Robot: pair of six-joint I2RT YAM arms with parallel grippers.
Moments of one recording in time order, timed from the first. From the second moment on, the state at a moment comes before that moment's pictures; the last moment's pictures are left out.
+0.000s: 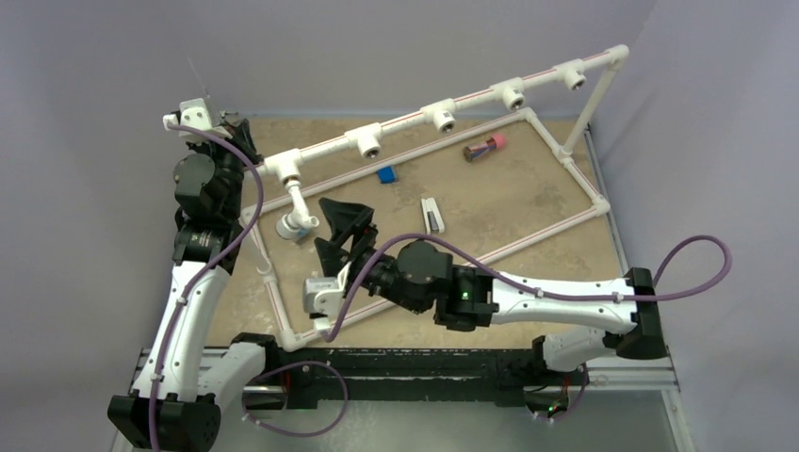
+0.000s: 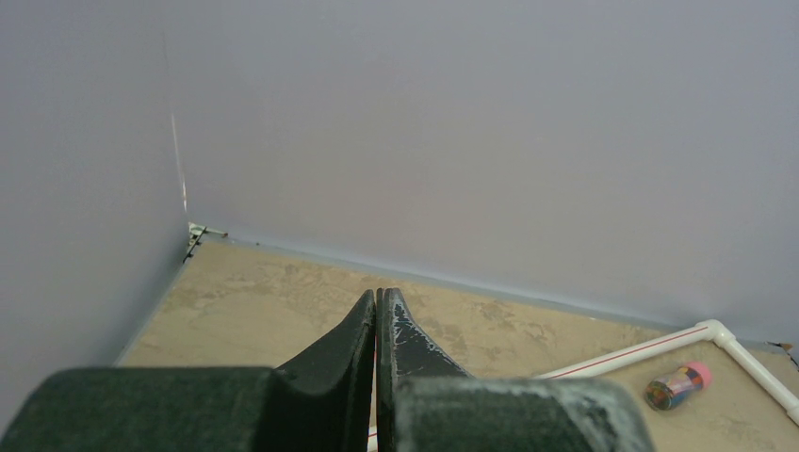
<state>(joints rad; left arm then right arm) -0.09 0.96 1.03 0.03 -0.16 -0.22 1.43 1.38 1.30 0.18 0.31 -1.10</state>
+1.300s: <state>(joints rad) -0.09 0.96 1.03 0.03 -0.16 -0.22 1.46 1.75 1.40 0.40 0.62 -1.80</state>
